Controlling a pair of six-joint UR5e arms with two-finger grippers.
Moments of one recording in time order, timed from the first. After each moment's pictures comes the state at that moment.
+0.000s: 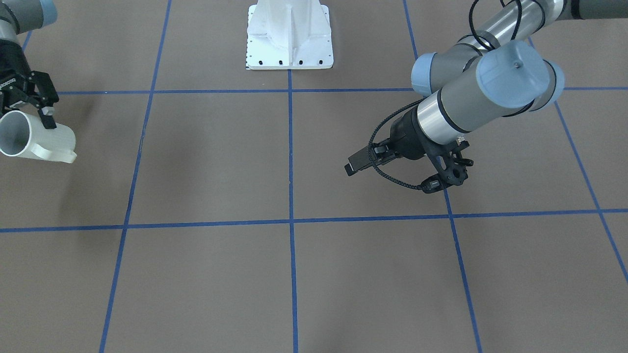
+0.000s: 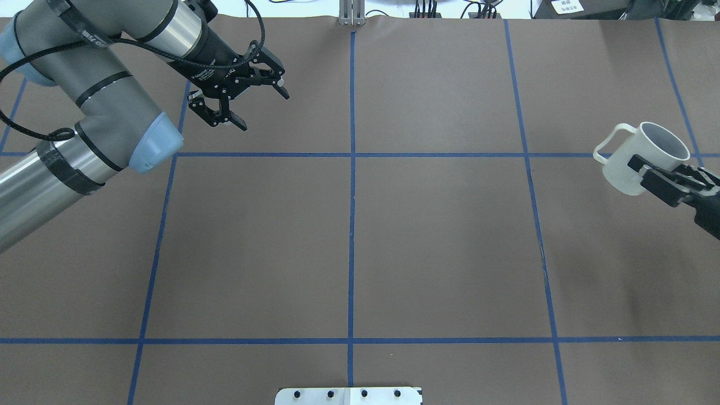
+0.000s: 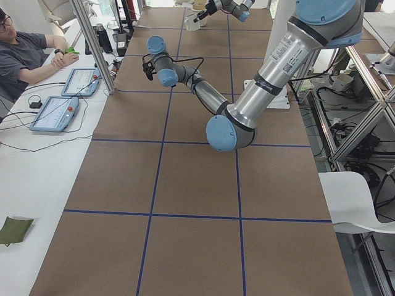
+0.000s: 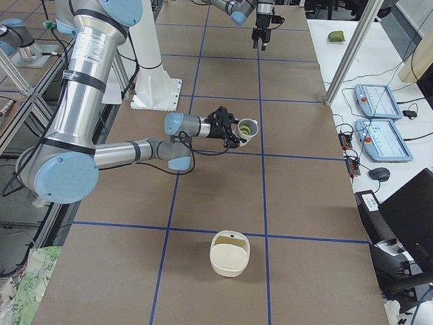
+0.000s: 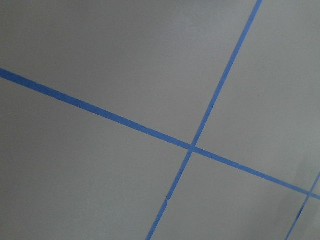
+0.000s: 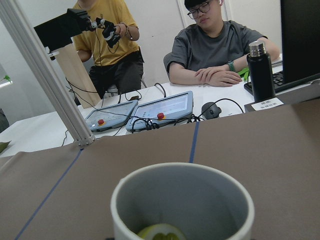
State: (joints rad) left arm -0.92 -2.25 -1.52 -2.02 -2.46 -1.60; right arm 0.63 -1.95 1.73 0.14 1.18 1.15
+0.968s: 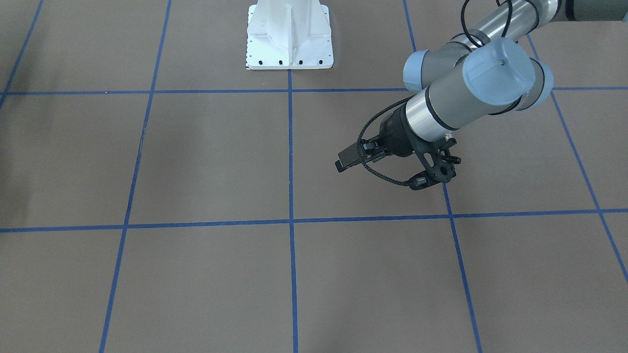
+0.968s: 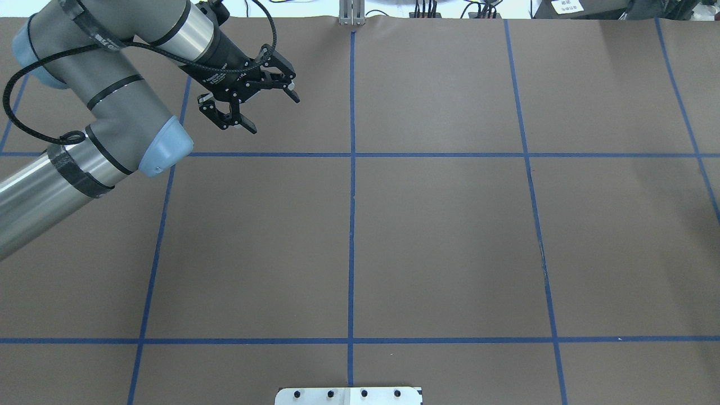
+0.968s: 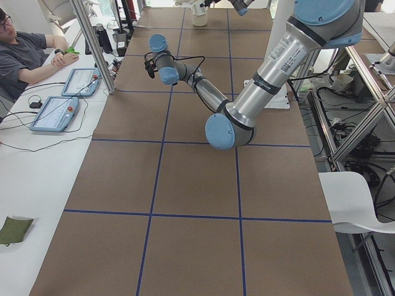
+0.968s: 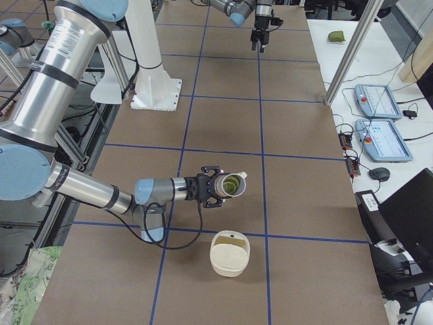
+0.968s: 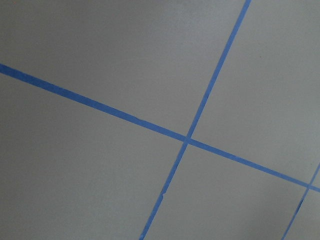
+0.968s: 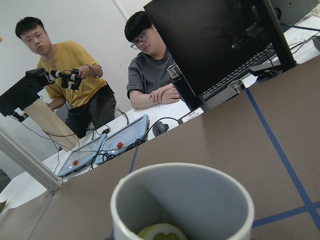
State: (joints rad) left arm -0.91 -2.27 -1.52 -2.02 -2.45 -1.60; right arm 1.02 -1.98 1.39 0.54 1.53 1.39
